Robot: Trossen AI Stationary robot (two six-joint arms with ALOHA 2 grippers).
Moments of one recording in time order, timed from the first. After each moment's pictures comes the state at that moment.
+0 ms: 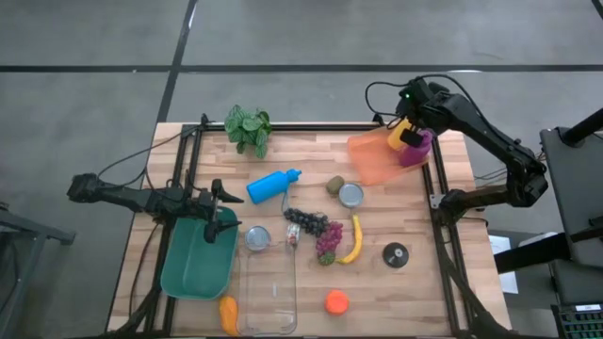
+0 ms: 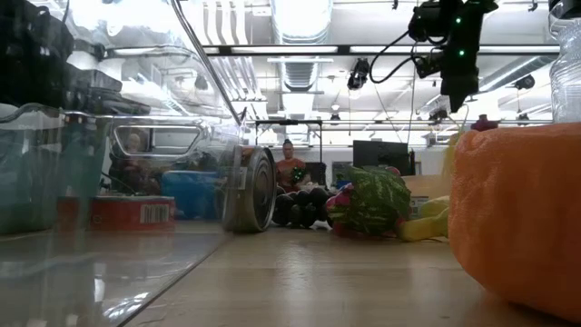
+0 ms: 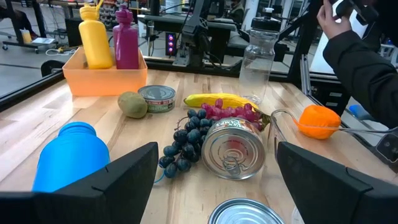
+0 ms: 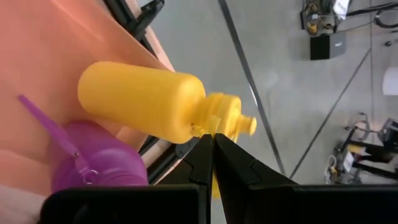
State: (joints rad) left arm -0.19 0.19 0.00 0.04 -0.16 -0.13; right arm -0.85 1.26 1.24 -1.08 0.53 -0.46
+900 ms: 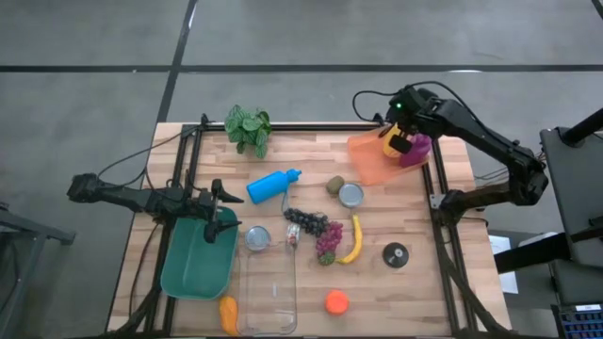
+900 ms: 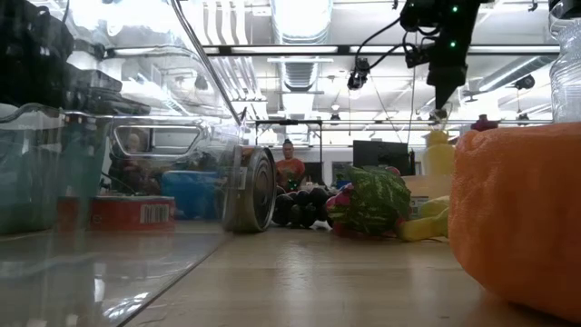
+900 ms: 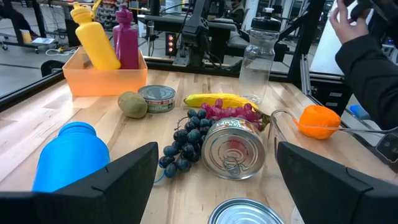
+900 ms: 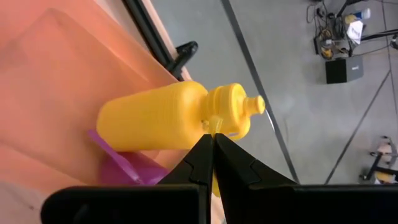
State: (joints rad) left arm -0.19 0.19 0.00 0.04 -0.16 -0.13; right arm -0.70 1.26 1.25 -1.08 0.50 -0.33
